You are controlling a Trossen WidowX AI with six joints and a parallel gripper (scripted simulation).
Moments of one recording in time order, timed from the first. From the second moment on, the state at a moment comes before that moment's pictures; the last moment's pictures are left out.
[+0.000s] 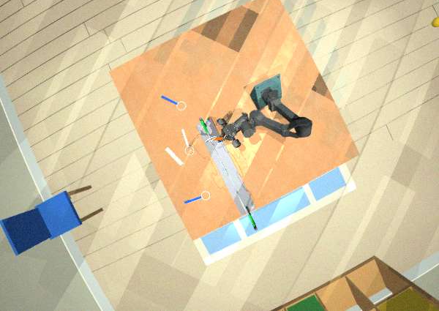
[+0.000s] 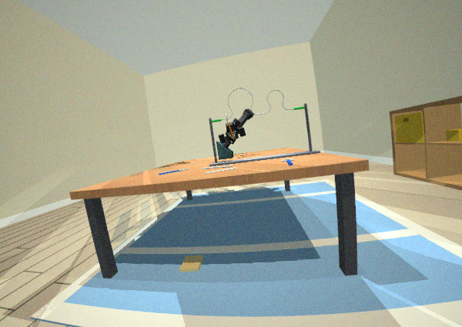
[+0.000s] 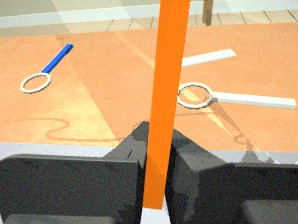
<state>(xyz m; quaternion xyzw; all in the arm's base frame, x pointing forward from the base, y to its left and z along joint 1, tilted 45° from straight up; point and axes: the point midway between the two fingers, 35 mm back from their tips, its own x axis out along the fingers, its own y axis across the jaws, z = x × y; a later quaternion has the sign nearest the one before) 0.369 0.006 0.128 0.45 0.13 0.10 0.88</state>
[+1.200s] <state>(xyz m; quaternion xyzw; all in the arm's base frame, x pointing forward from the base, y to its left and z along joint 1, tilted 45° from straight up) 0.365 -0.030 0.088 0.39 0.14 0.08 0.90</state>
